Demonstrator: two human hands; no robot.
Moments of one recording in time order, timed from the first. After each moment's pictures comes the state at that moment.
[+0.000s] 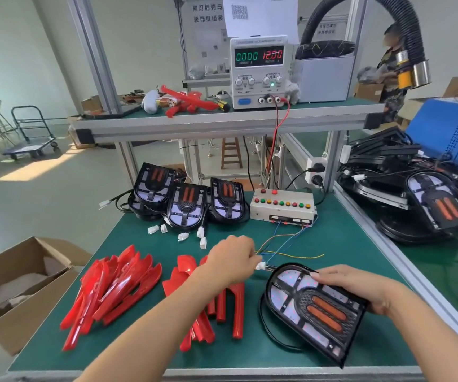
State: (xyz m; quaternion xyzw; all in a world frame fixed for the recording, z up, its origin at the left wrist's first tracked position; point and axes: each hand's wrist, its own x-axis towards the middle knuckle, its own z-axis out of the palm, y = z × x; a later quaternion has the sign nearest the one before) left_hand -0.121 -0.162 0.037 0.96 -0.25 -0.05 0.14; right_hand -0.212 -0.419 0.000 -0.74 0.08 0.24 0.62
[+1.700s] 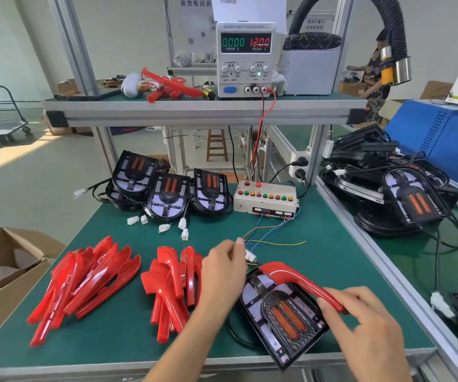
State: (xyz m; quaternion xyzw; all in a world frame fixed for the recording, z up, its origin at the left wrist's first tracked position) left_hand -0.168 -0.182 -0.001 0.85 -0.07 0.06 0.51; right_hand -0.323 -0.358 -0.019 -0.89 0.13 -0.33 0.28
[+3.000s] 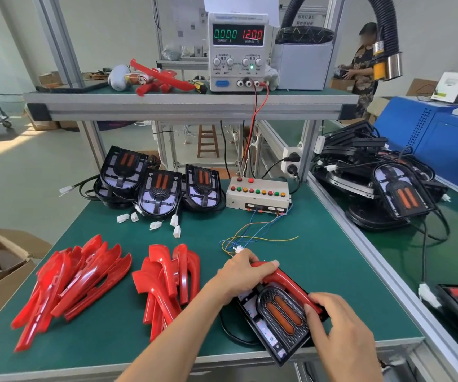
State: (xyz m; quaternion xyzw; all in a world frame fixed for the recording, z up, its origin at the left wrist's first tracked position) left_hand -0.145 -0.210 -0.032 0.86 -0.12 -0.25 0.43; right_hand -0.322 -0.344 -0.051 -0.91 0.15 -0.31 0.24
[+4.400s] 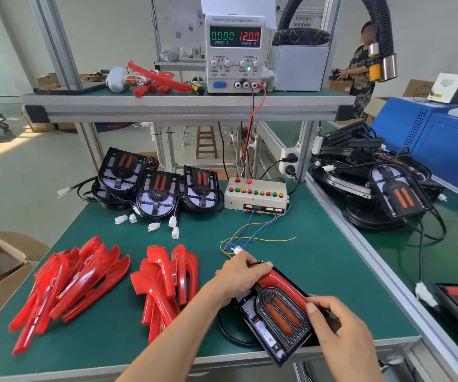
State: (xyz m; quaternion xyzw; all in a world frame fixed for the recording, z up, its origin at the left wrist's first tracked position) left_hand -0.145 -0.209 -0.036 0.85 -0.12 -0.25 0.45; right_hand -0.326 -0.343 -0.045 -0.82 0.26 -0.21 0.46
